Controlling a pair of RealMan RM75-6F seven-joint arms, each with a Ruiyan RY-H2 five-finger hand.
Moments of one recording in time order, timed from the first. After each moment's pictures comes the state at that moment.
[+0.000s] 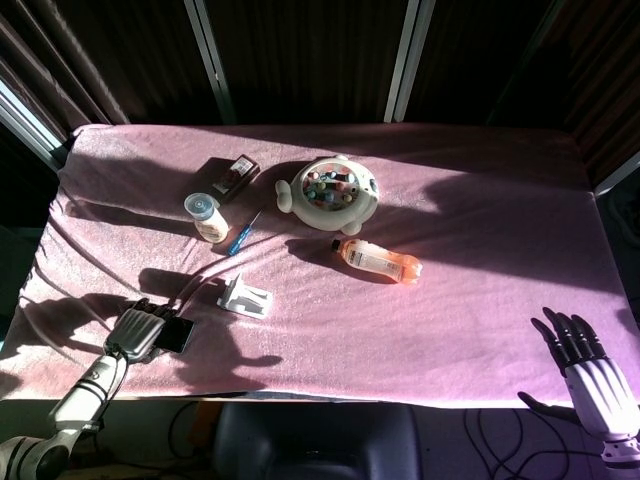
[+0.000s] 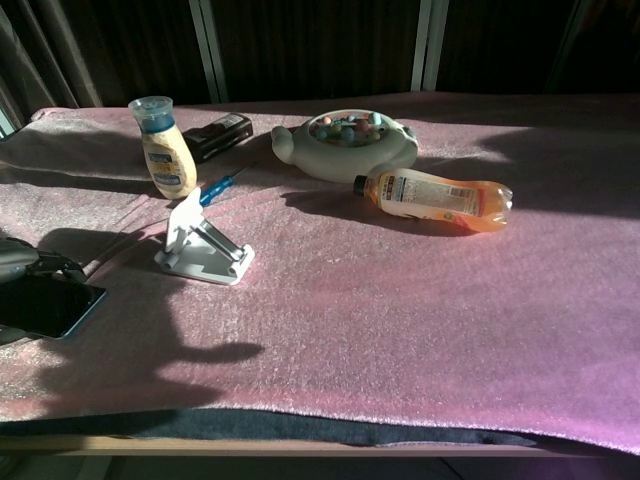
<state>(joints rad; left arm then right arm) -0.59 -1.27 0.08 -1.51 1.16 0.87 0.40 -0.01 -1.07 -0.06 -1.57 -1.74 1.60 0.03</state>
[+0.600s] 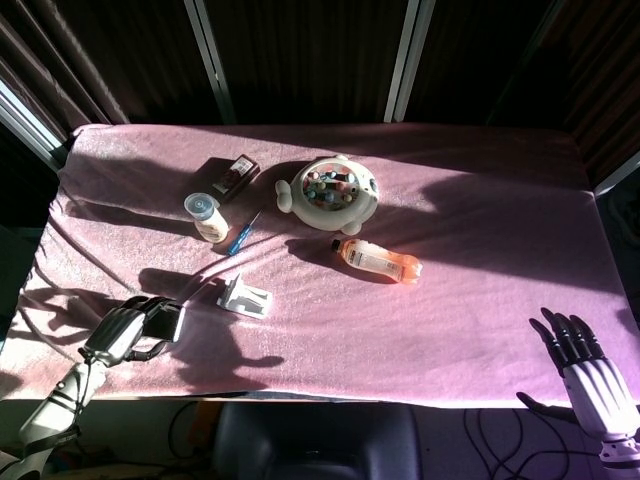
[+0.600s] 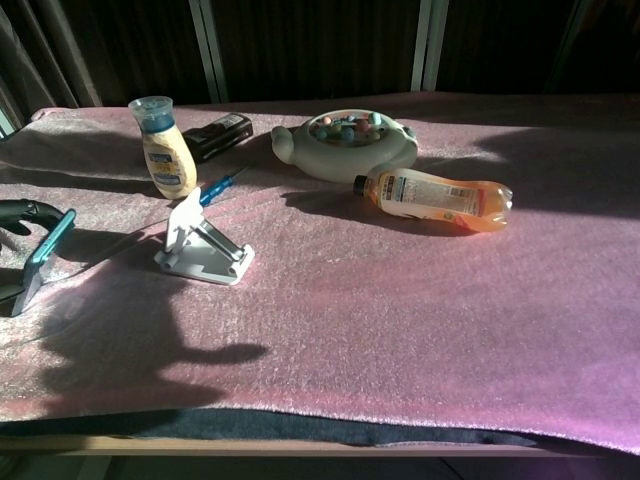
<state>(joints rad) -0.47 -1.24 0.08 -1.43 1.48 1.10 -0.31 -0.01 -1.08 -0.06 -1.58 -1.74 1.60 0.02</state>
